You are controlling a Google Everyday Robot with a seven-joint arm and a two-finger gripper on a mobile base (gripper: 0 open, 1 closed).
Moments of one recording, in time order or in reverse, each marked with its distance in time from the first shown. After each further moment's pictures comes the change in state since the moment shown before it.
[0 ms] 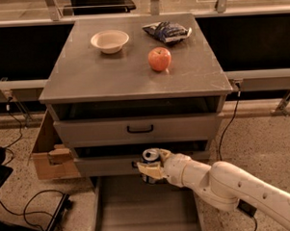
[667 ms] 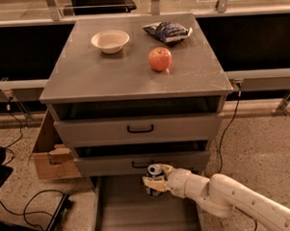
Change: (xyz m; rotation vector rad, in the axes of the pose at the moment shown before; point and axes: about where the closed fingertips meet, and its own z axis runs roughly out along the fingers) arm 0.107 -0.018 0.020 -0.069 0.011 0.070
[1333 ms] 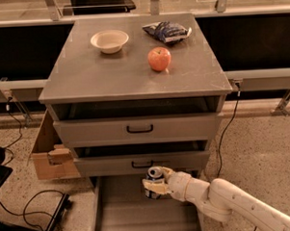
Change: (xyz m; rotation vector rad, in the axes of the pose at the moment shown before) arm 0.015 0.000 0.000 -0.023 -0.052 0.027
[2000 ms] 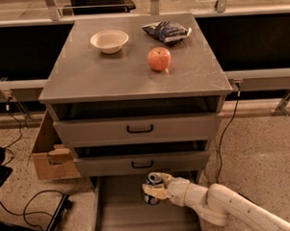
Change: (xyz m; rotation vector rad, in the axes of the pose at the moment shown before) arm 0.031 -0.001 0.007 -0.024 -0.003 0.078
